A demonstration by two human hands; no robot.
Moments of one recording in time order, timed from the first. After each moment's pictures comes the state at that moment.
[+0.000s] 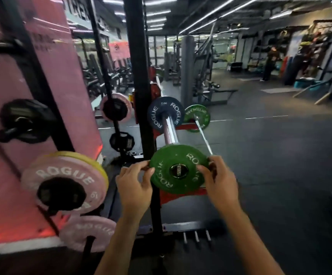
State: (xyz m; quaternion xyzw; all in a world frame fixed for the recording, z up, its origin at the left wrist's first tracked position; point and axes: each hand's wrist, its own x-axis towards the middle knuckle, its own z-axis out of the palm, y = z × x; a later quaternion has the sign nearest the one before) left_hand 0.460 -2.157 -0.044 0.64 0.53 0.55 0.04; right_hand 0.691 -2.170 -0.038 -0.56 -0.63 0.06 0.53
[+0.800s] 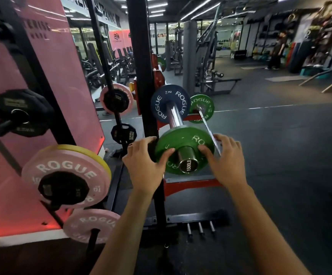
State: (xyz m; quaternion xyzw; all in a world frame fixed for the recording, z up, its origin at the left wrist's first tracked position) left_hand 0.474 -2.111 -0.033 0.63 0.57 0.52 -0.05; right_hand 0.689 -2.119 -0.028 -0.62 -0.63 0.01 0.47
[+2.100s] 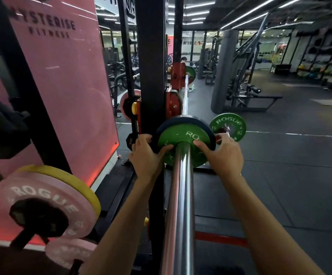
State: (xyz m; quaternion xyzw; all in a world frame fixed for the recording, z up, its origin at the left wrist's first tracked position) left_hand 0.481 -1.798 -0.034 0.52 0.65 0.55 0.00; right_hand 0.690 -1.781 -0.002 -0.63 -0.64 0.02 0.43
